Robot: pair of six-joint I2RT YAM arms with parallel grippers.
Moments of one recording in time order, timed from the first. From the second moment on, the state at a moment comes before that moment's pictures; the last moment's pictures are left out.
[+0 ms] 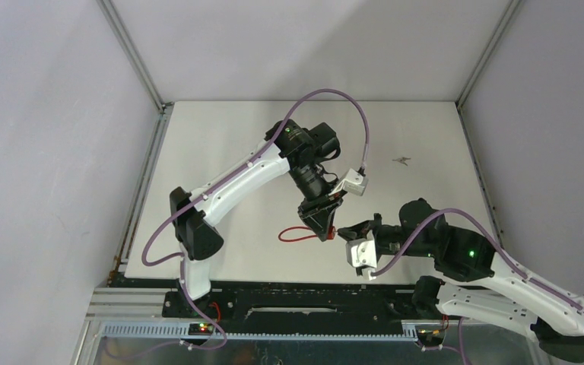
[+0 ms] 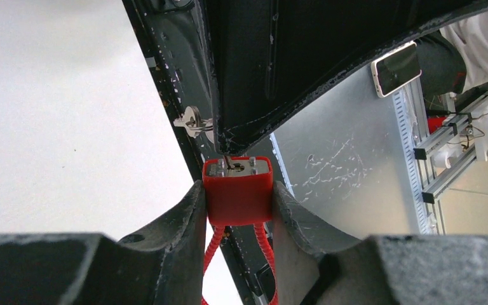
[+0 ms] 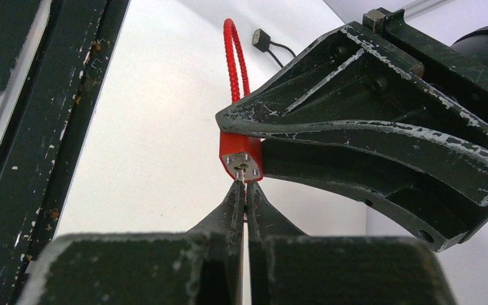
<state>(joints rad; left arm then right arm) -0.92 1.91 2.07 -1.60 0.95 0.76 1.06 0.70 0.88 -0.60 -0.29 -0.89</state>
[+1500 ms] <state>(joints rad) -0.93 1.91 2.07 -1.59 0.93 0.89 1.06 0.64 0.81 -0.53 -0.29 -0.82</state>
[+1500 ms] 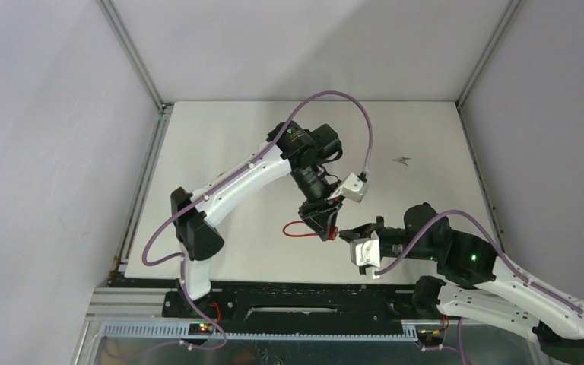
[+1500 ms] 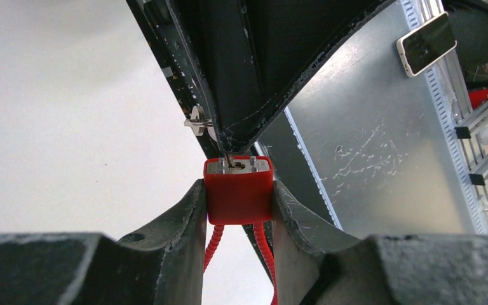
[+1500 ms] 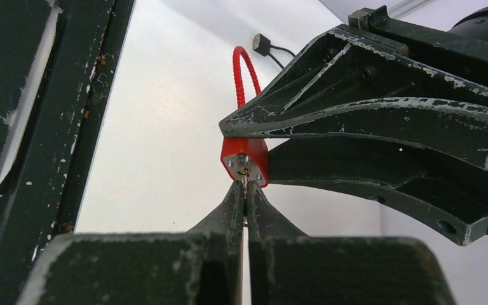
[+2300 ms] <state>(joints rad) -0.93 1.93 2.06 -1.59 0.92 0.98 1.13 0.69 0.85 -0.59 -0.14 -0.86</state>
